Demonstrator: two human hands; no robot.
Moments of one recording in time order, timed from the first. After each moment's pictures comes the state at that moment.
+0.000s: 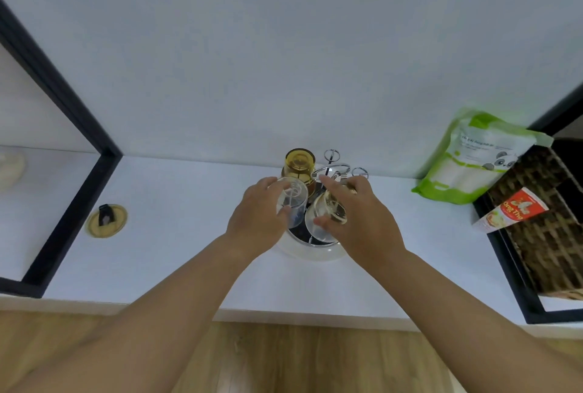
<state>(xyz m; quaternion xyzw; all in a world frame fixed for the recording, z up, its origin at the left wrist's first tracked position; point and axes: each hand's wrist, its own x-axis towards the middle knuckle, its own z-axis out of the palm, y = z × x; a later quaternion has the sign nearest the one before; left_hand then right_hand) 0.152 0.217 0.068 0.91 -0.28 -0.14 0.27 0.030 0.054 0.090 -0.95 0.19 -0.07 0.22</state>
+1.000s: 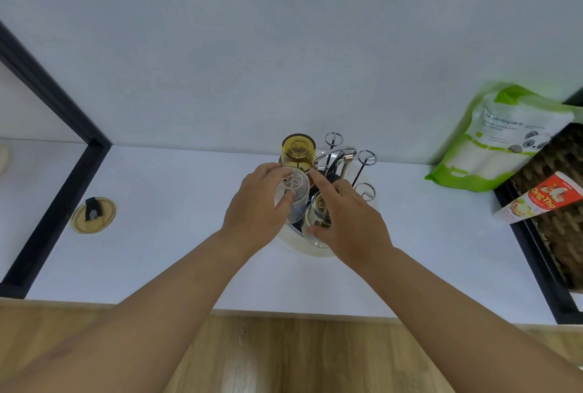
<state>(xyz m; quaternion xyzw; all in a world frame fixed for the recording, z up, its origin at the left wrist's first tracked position) 0.160 0.208 0.035 0.90 -0.29 -0.09 0.32 0.047 0.055 0.029 -0.98 0.16 -0.02 0.15</state>
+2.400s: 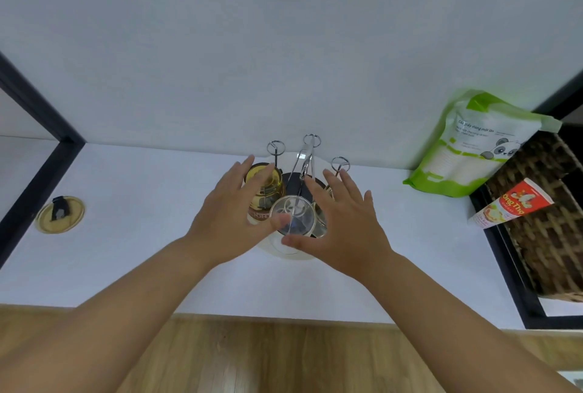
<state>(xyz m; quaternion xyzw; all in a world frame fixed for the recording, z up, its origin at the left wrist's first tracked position) 0.147 0.211 0.038 0.90 -0.34 -0.12 0.26 0.023 0.025 0.051 -0.98 0.15 0.04 0.16</state>
